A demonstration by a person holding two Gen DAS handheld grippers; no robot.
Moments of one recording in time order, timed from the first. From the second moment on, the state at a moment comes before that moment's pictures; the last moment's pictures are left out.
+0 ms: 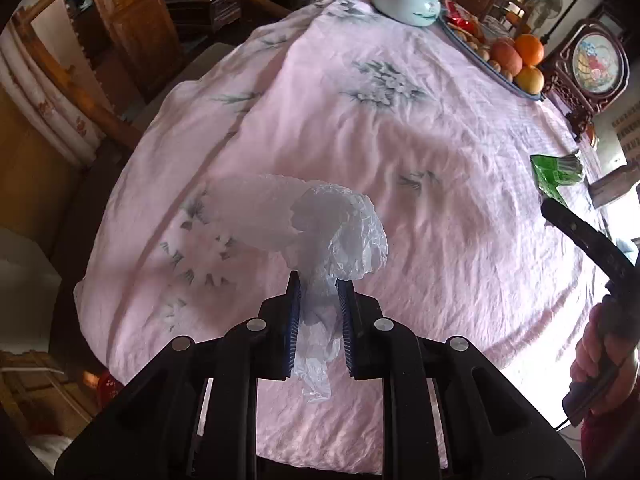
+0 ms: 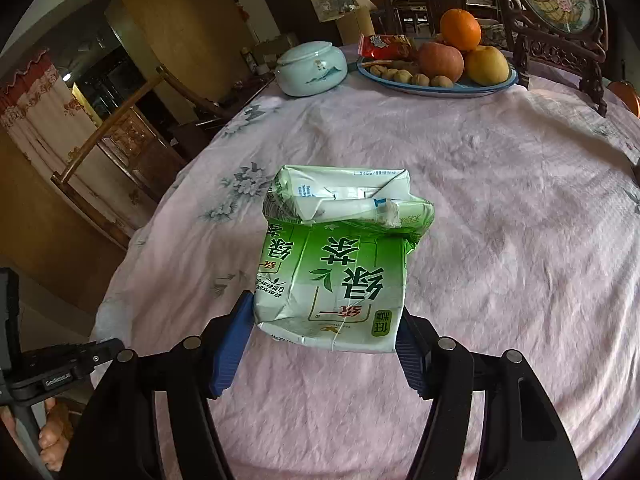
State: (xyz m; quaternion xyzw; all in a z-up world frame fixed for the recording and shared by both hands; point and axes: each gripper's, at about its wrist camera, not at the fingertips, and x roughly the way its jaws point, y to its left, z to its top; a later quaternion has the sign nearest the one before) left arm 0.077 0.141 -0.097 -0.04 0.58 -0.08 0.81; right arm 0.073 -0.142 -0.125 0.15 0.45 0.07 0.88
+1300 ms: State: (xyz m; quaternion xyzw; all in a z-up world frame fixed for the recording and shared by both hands) left arm -0.096 0.293 -0.065 -0.15 0.52 0.18 0.82; right arm 0.027 0.053 -0.073 0.01 0.46 0.38 0.80
